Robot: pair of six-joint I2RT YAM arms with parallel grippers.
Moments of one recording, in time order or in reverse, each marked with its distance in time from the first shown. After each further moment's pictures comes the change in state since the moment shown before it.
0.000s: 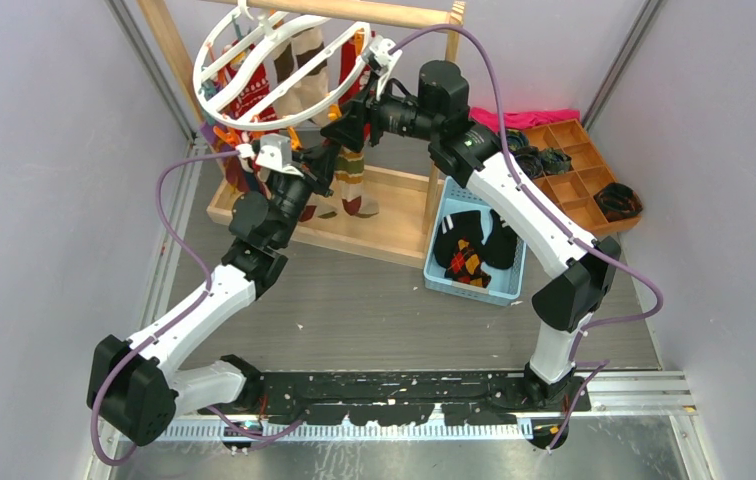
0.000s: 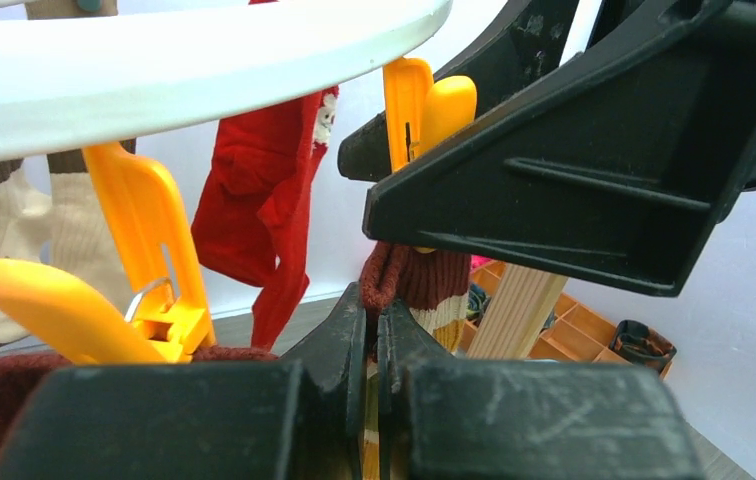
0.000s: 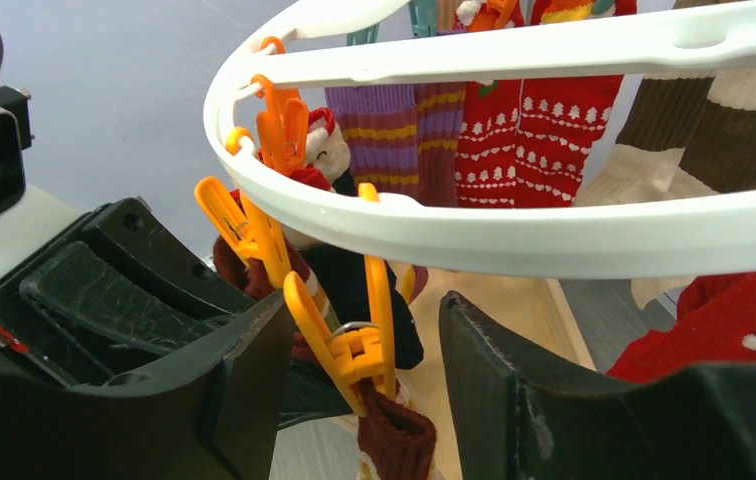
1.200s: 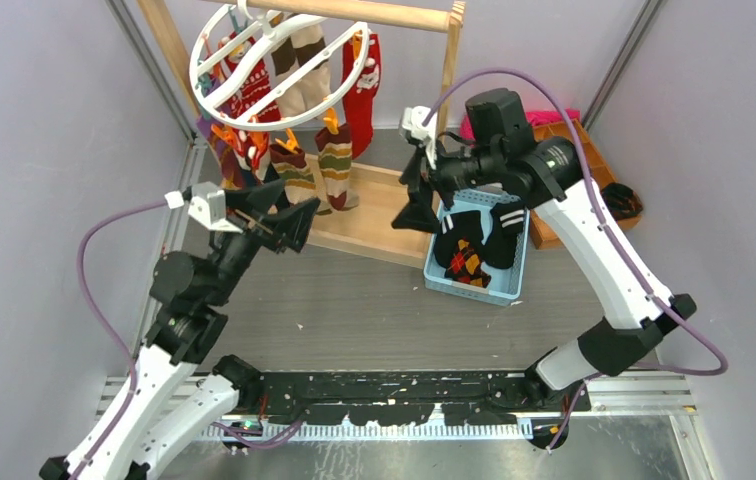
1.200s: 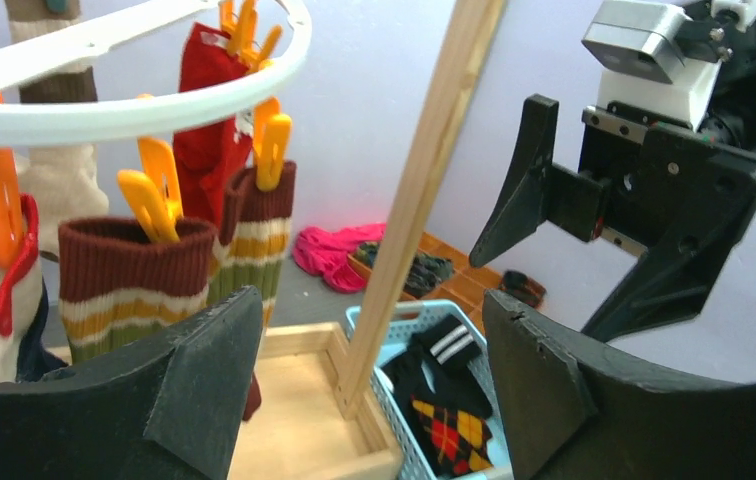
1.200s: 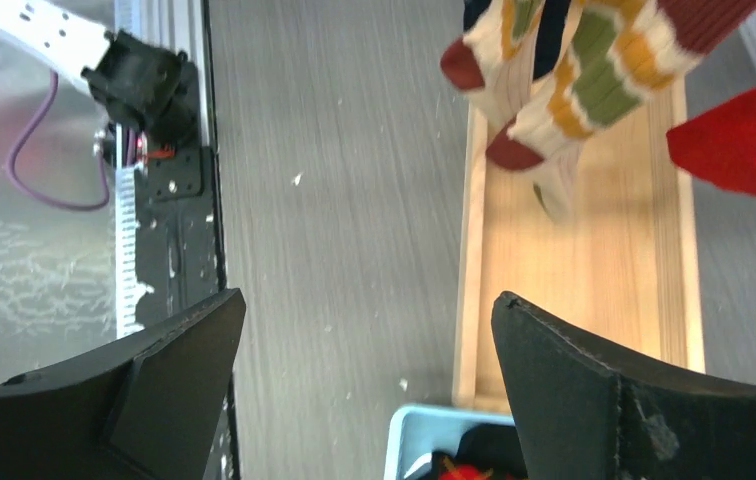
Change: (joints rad) left arm 0.002 -0.486 -0.019 -0.469 0.108 -0.091; right arm -0.052 -0.285 -0.073 -0.767 -0.175 -0.467
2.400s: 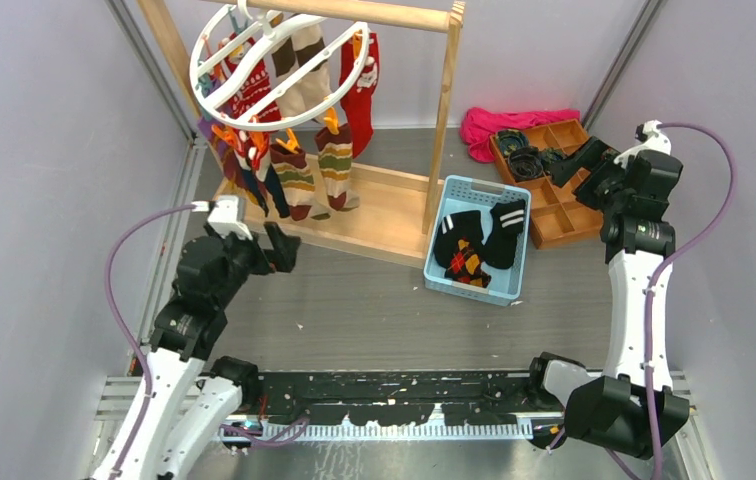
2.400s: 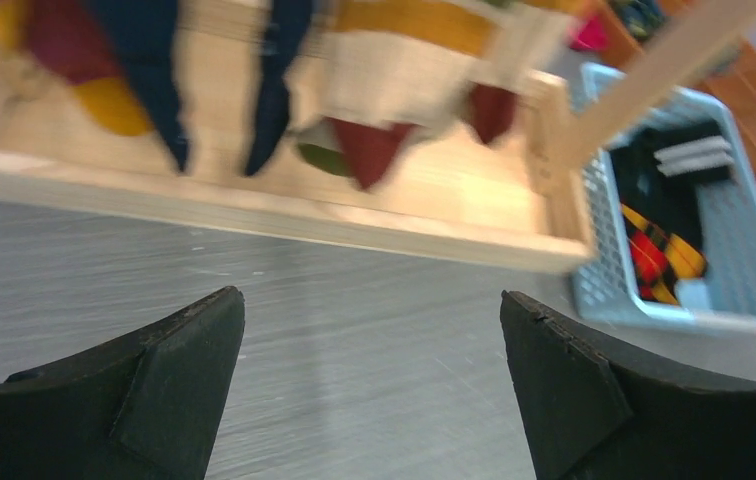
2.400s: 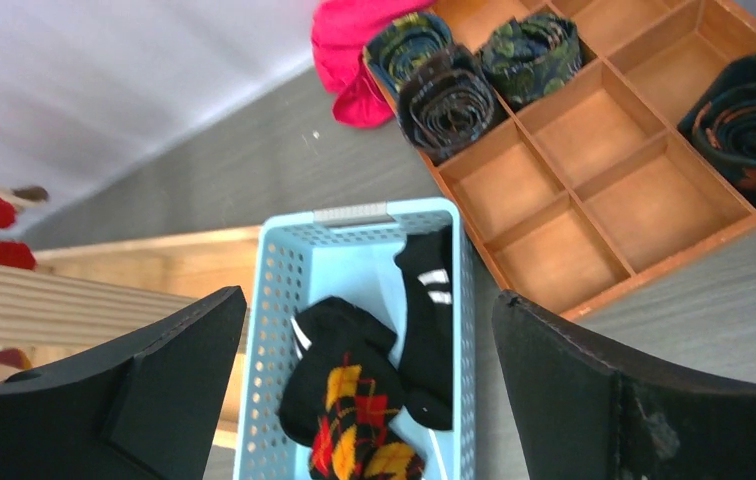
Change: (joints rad) left arm 0.164 -0.082 -0.082 -0.633 -0.031 0.030; right arm -0.905 -0.446 -0.774 0.464 0.473 0.734
